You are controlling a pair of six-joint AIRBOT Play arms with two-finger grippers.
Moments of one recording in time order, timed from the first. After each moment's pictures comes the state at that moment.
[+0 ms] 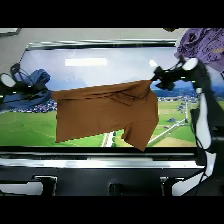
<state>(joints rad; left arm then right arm) 0.21 -1.54 1.45 1.36 -1.05 -1.69 -0.11 -1.80 1.82 -1.08 1.21 1.88</state>
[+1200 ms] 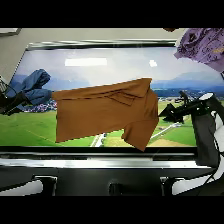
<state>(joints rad) 0.38 -1.40 1.37 1.36 -1.34 -1.62 -0.36 -1.75 1.26 -0.91 1.38 1.25</state>
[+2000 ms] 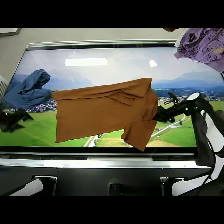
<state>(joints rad) 0.53 -1.22 0.99 1.27 -1.28 -1.58 -0.24 -1.75 1.23 -0.93 1.33 1.25</state>
